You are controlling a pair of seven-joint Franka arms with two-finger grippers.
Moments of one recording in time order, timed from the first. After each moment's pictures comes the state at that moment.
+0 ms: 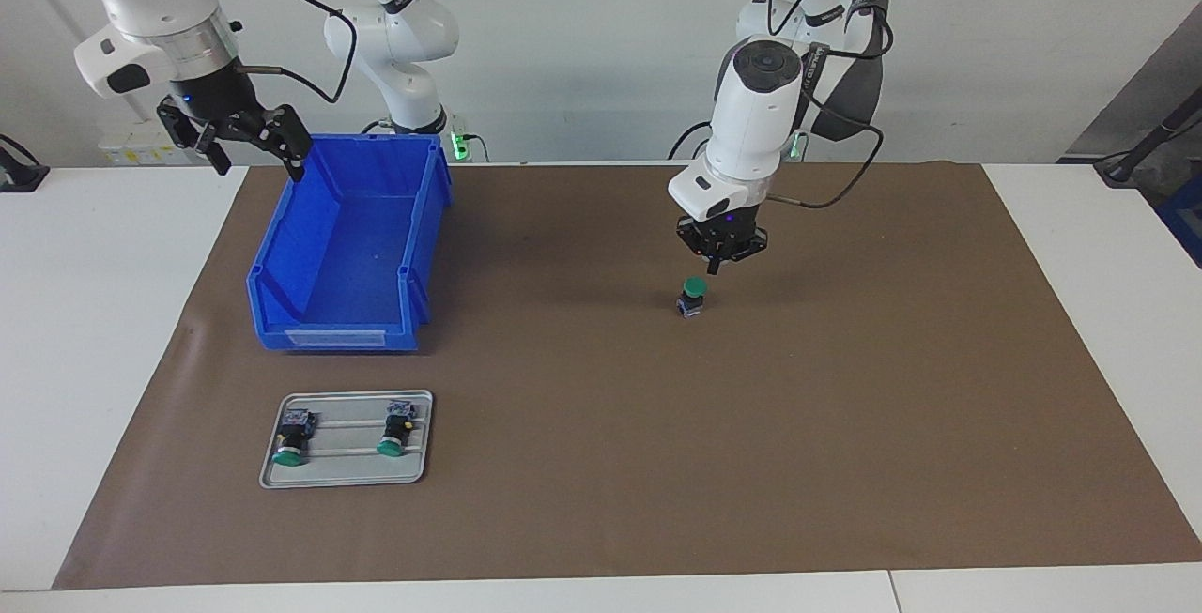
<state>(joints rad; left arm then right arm) -0.58 0.09 0.07 -2.02 0.01 2.17 -0.20 0.07 -0.06 -0.11 -1.59 -0.05 1.53 0.08</state>
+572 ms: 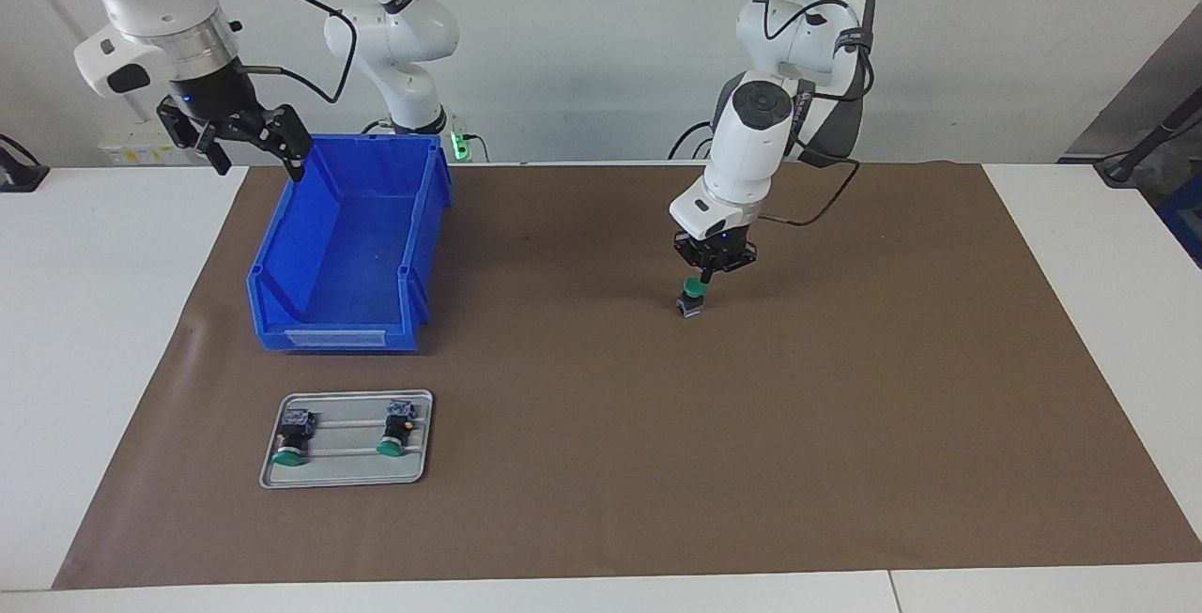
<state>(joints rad) -0.59 0.09 0.07 -2.07 -0.06 2.18 -0.20 0.07 -0.06 -0.11 -1.59 -0.05 1.53 0.08</state>
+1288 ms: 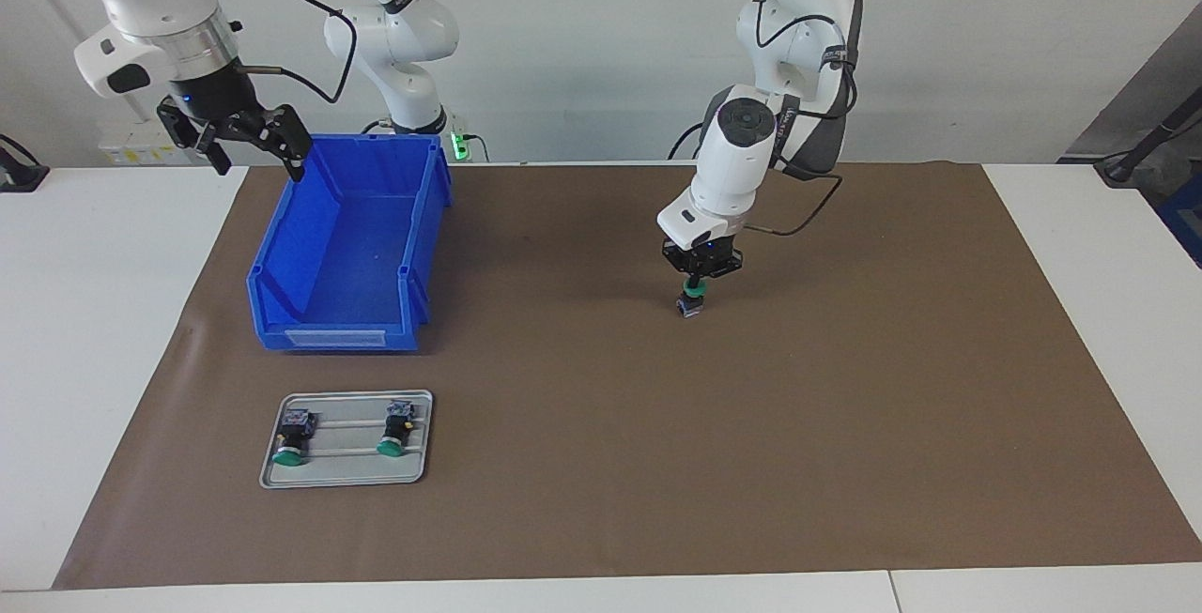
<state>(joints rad) -0.60 0.12 0.08 -2.08 -0.06 2.23 -0.21 0.07 -0.06 -0.11 -1.59 -0.05 1.53 0.08</state>
